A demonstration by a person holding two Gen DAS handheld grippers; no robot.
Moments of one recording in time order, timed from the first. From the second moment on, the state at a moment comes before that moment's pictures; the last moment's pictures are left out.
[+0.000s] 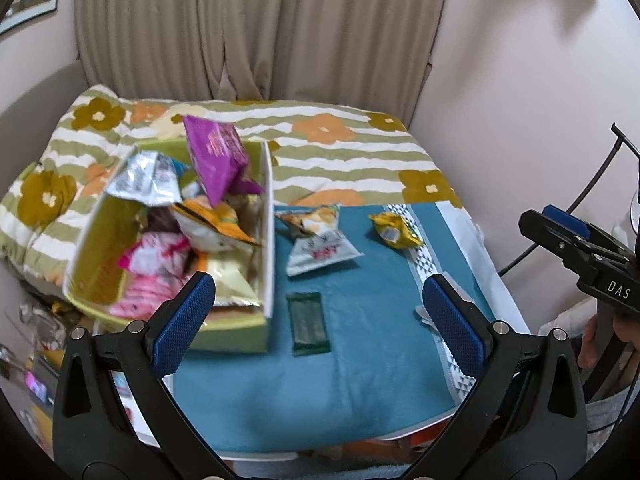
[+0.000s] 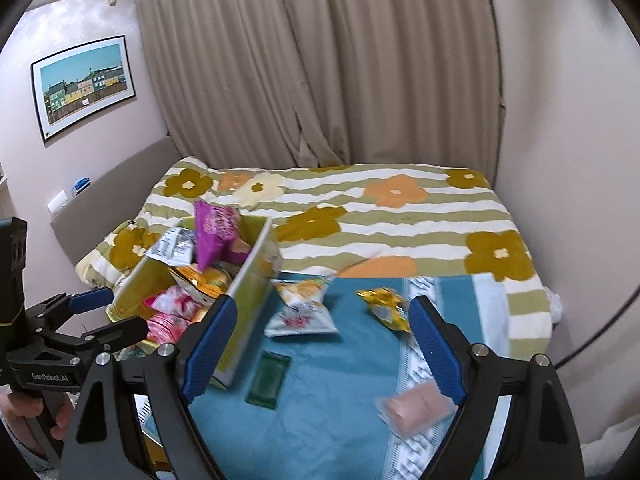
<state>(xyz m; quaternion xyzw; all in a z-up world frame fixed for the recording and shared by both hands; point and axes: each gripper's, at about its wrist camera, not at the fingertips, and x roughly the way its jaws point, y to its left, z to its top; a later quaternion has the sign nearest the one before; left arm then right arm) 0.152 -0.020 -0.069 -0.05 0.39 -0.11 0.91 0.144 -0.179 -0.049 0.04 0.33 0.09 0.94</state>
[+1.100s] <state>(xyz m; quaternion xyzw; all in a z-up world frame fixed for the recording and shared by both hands) 0.223 -0.092 -0.297 0.02 0.51 -0.05 0.86 0.181 -0.247 -0.252 -0.04 0.49 0.12 0.86</state>
